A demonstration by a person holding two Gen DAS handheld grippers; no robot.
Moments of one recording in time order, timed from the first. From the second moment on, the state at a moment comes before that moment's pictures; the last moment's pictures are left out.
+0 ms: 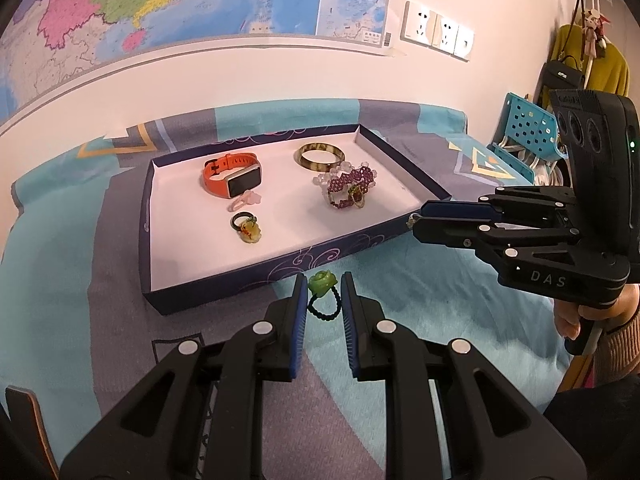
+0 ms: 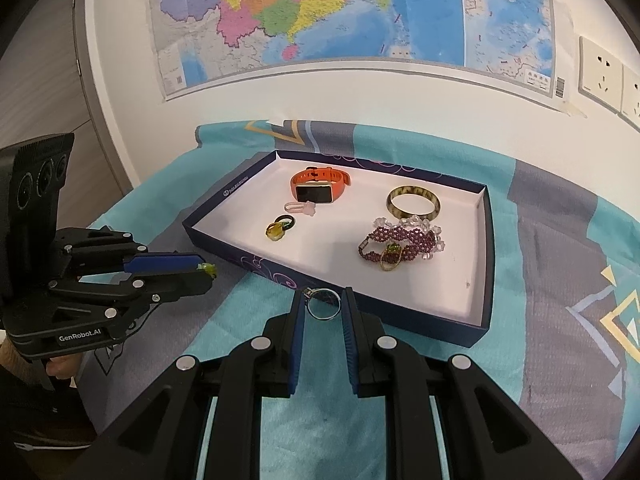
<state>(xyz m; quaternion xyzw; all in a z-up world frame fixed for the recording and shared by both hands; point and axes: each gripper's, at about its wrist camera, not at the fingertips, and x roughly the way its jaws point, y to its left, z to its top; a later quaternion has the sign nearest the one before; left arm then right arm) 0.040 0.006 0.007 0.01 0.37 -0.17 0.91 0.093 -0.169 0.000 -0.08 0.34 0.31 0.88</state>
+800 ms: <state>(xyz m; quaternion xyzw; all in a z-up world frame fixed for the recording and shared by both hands) 0.057 0.010 0.017 0.01 0.36 -0.15 0.92 0.107 -0.167 0.004 -0.08 0.33 0.30 0.89</state>
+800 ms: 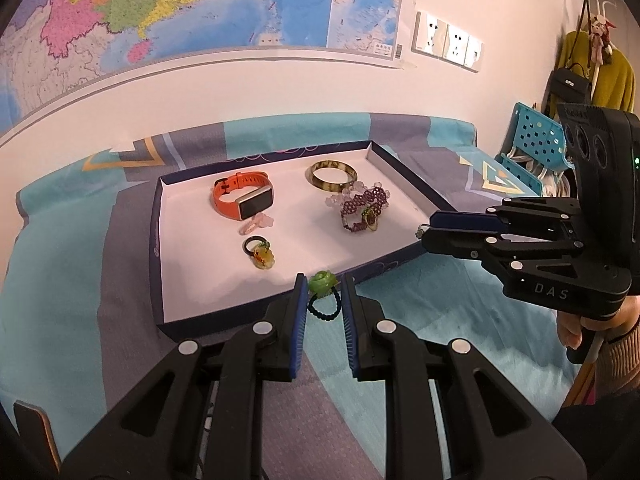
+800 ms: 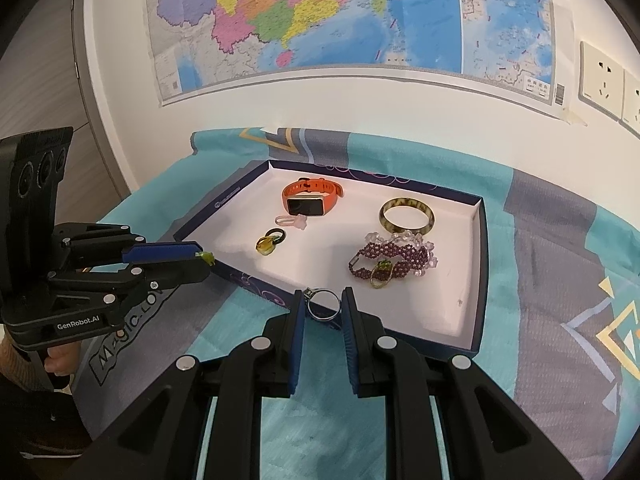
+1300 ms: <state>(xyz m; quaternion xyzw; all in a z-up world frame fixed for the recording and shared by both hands) 0.070 0.011 0.020 0.01 0.36 -0.14 0.92 0.120 -0.166 0.006 -0.08 0.33 0.30 0.89</state>
